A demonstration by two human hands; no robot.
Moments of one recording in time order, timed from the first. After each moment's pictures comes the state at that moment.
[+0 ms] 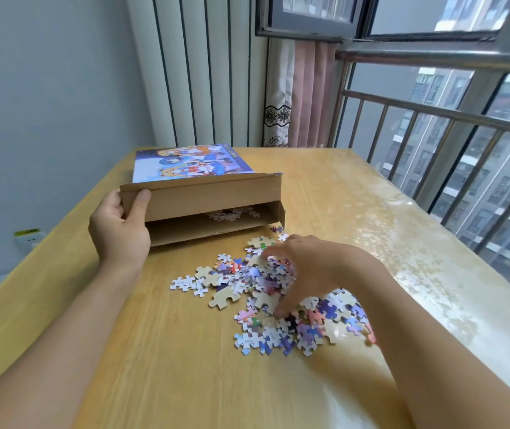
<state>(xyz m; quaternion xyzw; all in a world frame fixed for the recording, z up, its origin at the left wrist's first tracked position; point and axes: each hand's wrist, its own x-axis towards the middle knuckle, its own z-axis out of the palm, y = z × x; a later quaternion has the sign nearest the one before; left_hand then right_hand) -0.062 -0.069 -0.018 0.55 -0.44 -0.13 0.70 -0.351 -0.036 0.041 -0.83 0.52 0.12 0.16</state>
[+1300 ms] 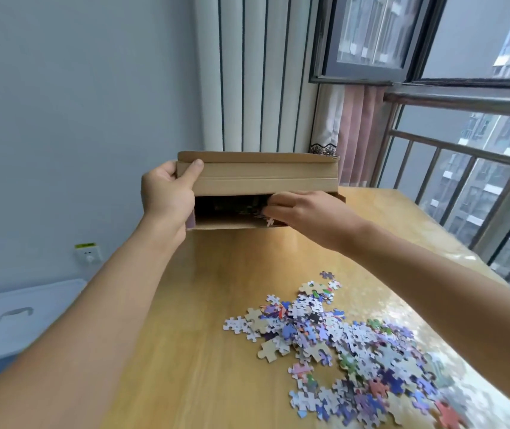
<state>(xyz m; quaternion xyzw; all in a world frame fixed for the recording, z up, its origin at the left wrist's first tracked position) -0.048 -0.084 0.106 0.54 -0.39 -0.23 0.71 -0.288 -0.147 0.091 -0.93 0.19 -0.17 -0.26</state>
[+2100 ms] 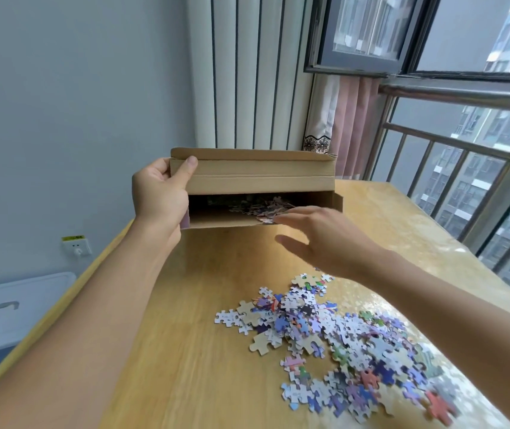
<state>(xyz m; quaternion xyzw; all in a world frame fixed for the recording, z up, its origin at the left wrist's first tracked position) -0.056 -0.078 0.093 0.53 -0.38 -0.24 0.72 -0.308 -0.105 0.069 -0.92 0.34 -0.18 -0.11</state>
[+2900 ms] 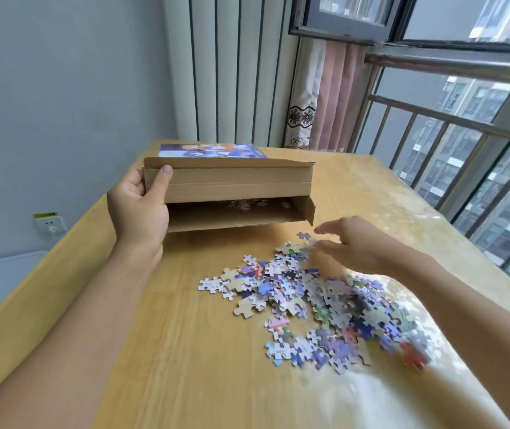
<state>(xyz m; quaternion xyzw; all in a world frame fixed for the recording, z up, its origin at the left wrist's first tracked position) -0.054 -0.067 0.020 0.49 -0.39 -0.21 0.75 -0.374 -0.083 0.034 -0.83 0.55 -0.06 0.08</state>
